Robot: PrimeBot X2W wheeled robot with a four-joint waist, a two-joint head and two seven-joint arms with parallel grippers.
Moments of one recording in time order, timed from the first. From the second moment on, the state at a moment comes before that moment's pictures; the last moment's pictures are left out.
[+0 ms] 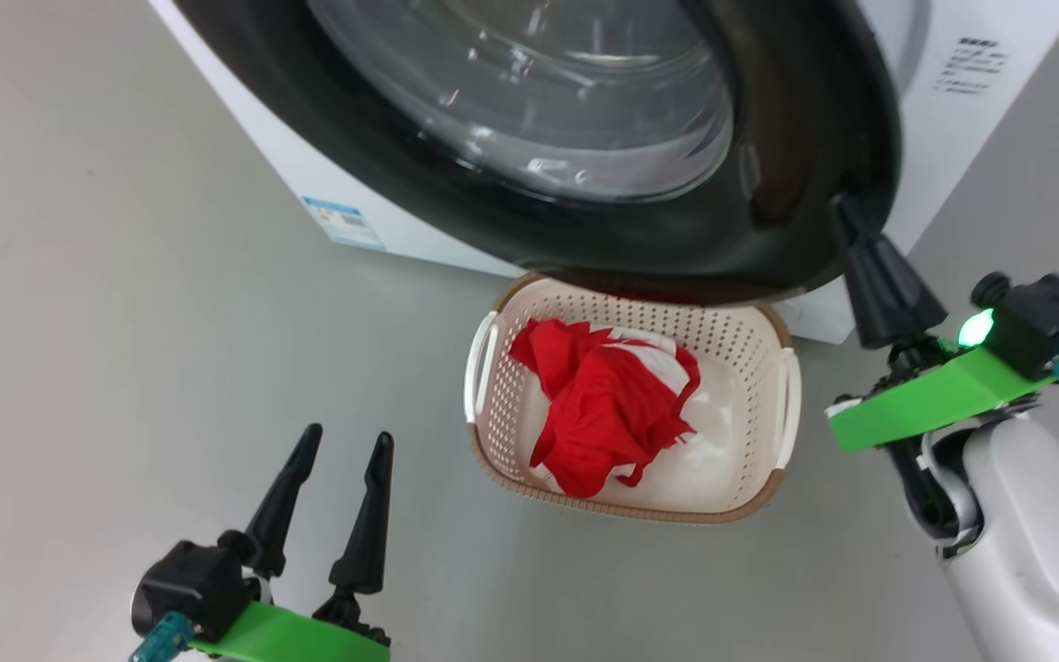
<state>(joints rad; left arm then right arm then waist) -0.13 0.04 -0.15 0.15 -0.32 -0.13 -0.25 -0.44 -0.18 0.16 0.28 0.43 0.13 -0.26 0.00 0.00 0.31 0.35</state>
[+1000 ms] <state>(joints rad) -0.24 0.04 -0.18 0.13 -0.35 -0.13 -0.25 -0.61 -0.18 0.05 0.23 0.43 0.14 -0.26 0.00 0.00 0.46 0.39</state>
